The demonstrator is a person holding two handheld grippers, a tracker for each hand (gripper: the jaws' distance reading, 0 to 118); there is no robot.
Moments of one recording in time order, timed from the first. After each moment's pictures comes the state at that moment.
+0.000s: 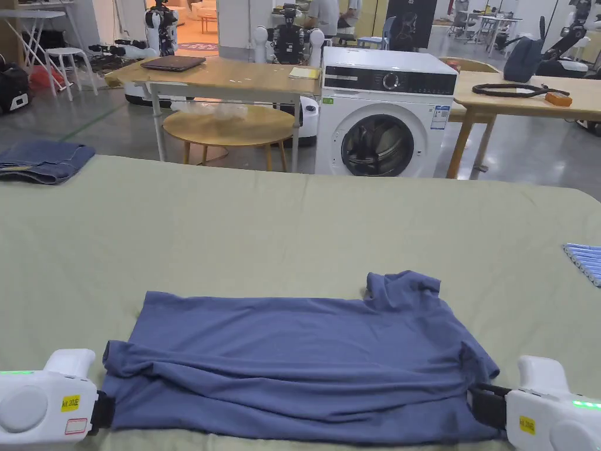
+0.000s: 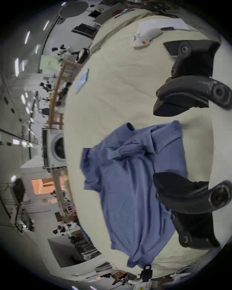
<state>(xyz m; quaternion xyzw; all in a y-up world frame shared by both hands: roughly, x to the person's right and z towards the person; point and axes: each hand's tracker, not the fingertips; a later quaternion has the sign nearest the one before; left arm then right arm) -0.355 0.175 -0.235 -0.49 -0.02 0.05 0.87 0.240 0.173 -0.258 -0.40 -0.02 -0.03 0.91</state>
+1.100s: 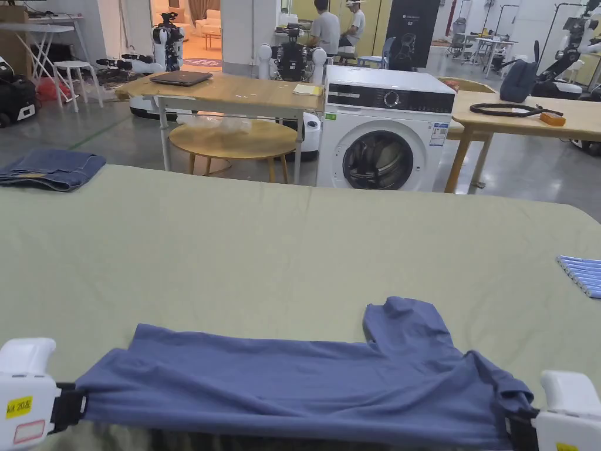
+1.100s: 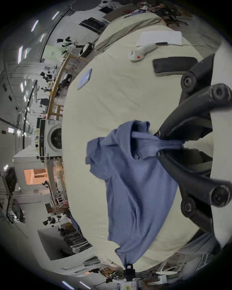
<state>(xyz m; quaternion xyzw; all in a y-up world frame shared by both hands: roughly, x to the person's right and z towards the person) -0.384 0.233 -0.160 -0.43 -0.02 0.06 0.90 0.215 0.237 -0.158 -0.41 0.00 0.00 0.91</state>
